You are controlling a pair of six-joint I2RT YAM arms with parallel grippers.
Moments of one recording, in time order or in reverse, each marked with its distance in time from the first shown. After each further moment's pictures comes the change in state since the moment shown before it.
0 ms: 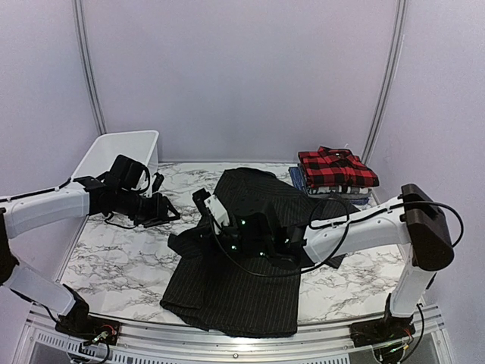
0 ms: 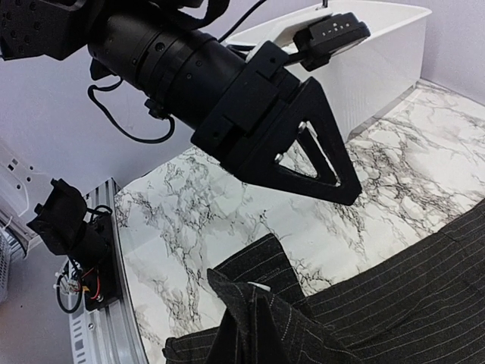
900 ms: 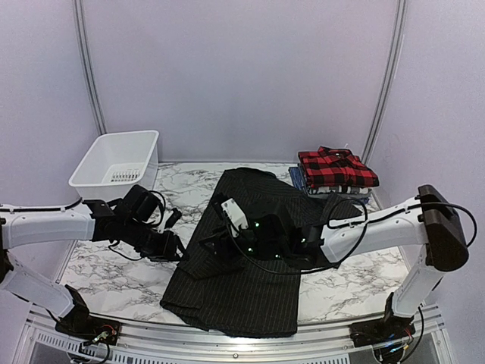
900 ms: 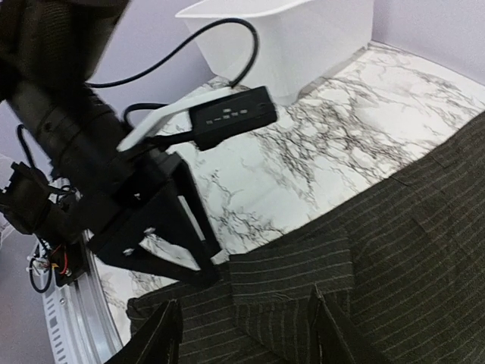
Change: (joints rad) left arm -0.199 -0.052 -0.168 -0.008 0.037 0.001; right arm -0.008 -0.101 -0.105 -0.105 0.102 0.015
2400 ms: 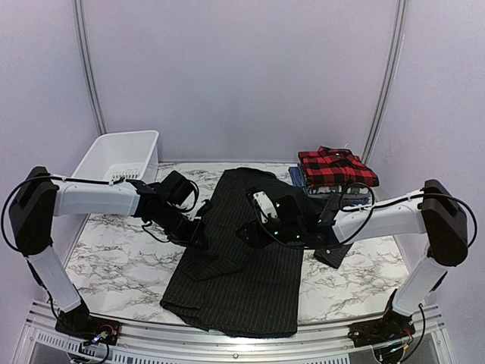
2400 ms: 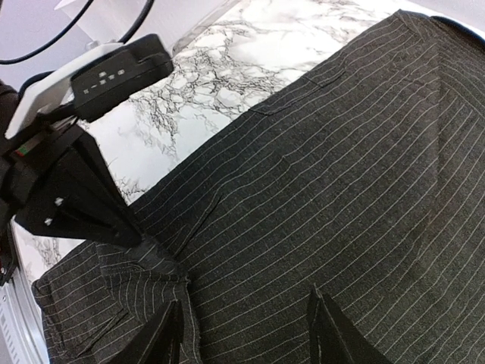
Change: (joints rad) left arm -0.025 0.411 0.359 -0.054 0.019 0.192; right arm -0.259 -0.038 -0.094 -0.142 -0.101 0.014
